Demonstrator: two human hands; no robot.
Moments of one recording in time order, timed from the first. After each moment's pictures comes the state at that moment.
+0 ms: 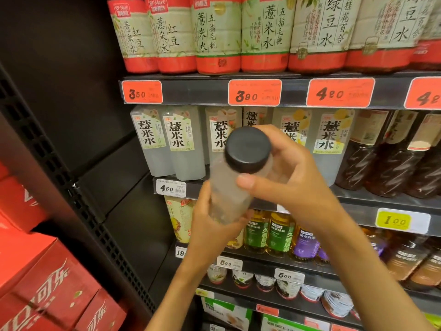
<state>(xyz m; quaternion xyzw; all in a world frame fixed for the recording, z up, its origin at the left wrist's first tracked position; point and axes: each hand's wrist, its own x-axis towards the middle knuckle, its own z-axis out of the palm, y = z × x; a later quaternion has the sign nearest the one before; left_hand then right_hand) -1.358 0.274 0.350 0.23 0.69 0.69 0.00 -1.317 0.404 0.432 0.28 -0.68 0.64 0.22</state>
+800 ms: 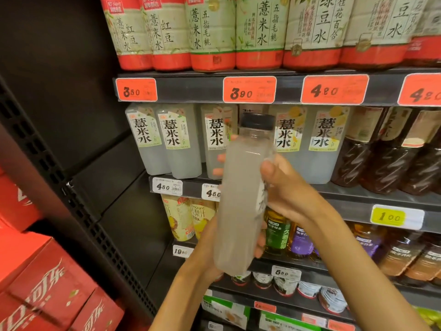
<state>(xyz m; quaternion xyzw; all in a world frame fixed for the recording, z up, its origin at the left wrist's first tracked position) -1.358 0.280 0.323 0.19 0.48 0.79 0.34 -1.342 0.427 0.403 0.17 -0.59 0.79 0.01</state>
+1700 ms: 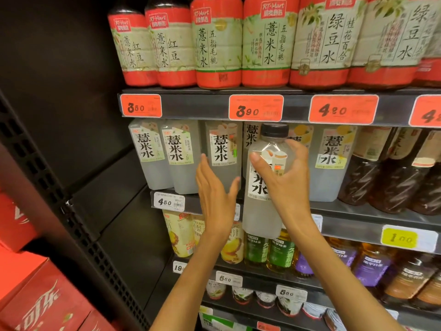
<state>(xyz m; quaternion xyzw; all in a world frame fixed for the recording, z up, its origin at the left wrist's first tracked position) -1.445 0.328 0.340 0.14 0.82 0.50 -0.25 -1.381 0.424 0.388 -0.05 -0.71 0.57 0.41</state>
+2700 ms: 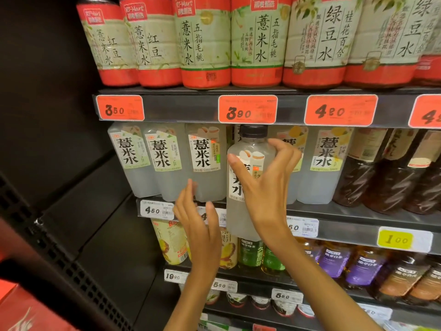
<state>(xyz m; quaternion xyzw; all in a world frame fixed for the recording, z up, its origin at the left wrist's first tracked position) -1.432 0.315 0.299 0.16 0.72 0.58 -0.34 -1.404 0.403 0.385 -0.08 -0.71 0.49 0.50</state>
